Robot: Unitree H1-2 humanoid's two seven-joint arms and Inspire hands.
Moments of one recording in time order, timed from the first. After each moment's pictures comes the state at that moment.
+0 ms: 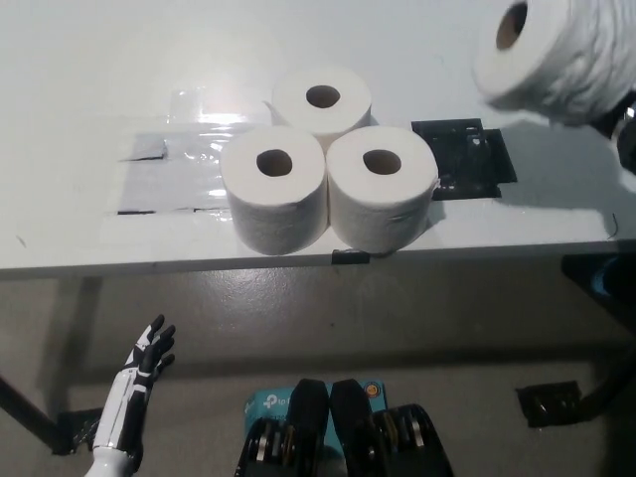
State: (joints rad) left_arm 0.02 0.12 0.04 0.11 0.04 -0.17 -0.06; right_arm -1.26 -0.34 -0.50 1.35 0.28 0.40 0.75
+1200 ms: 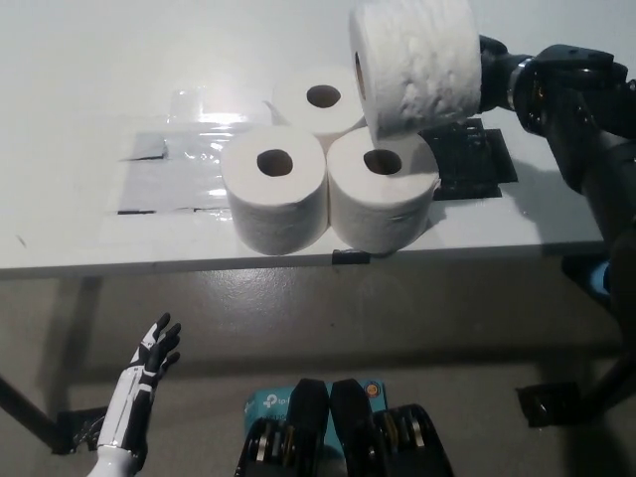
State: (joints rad) left_arm 0.01 0.12 0.02 0.09 0.05 -0.17 -0.07; right_arm -1.37 -0.20 -0.11 1.37 0.14 0.33 0.49
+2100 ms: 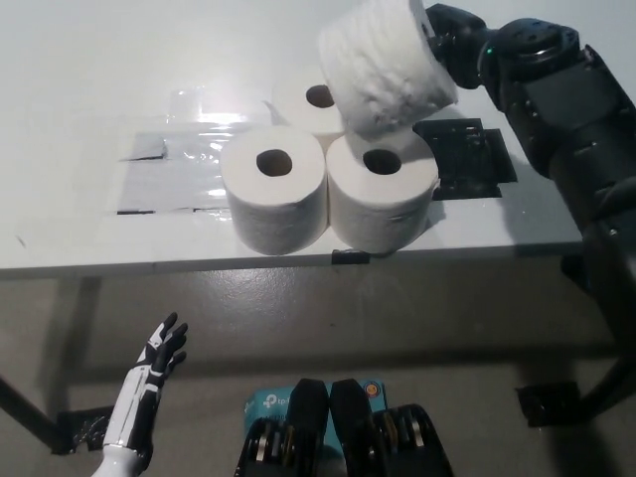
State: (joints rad) left_arm 0.01 0.12 0.01 0.09 0.05 -0.17 -0.07; right_arm -1.42 -0.15 0.13 1.38 -0.03 0.22 0.25
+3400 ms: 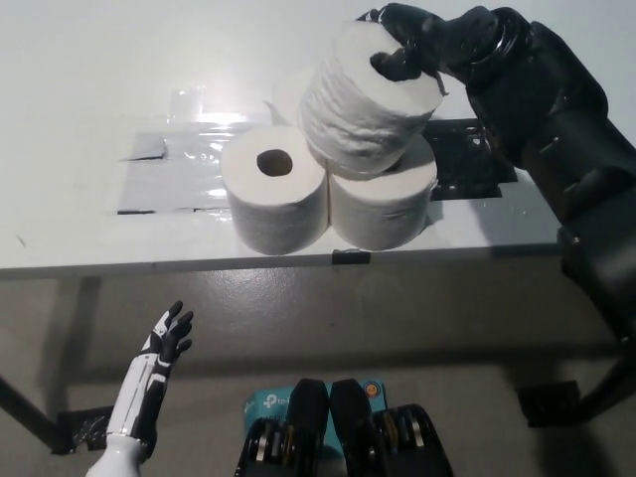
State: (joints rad) left_arm -0.01 0.12 0.00 0.08 0.05 -0.17 -0.08; right_arm -1.47 -0.12 0.37 1.40 -0.25 0.10 0.35
